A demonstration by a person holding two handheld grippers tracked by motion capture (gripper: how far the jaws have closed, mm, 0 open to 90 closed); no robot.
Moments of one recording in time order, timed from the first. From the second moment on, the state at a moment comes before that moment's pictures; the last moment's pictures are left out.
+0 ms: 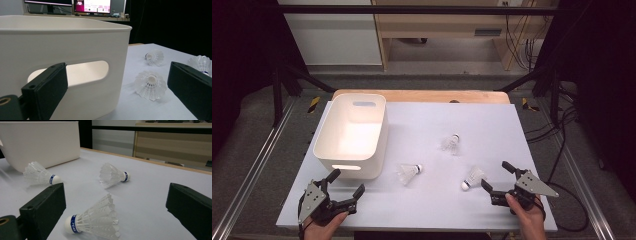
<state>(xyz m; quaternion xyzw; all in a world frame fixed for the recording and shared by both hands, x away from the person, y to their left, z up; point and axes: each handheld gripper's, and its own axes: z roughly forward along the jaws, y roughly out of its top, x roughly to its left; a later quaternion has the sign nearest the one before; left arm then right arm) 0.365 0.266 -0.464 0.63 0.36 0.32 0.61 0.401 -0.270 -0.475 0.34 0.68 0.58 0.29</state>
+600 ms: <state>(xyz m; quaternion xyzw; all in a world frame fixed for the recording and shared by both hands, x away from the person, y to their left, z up) 0.351 0.240 -0.460 0.66 0.37 0.30 0.58 0.398 -0.277 -0.472 0.35 0.68 0.57 0.31</state>
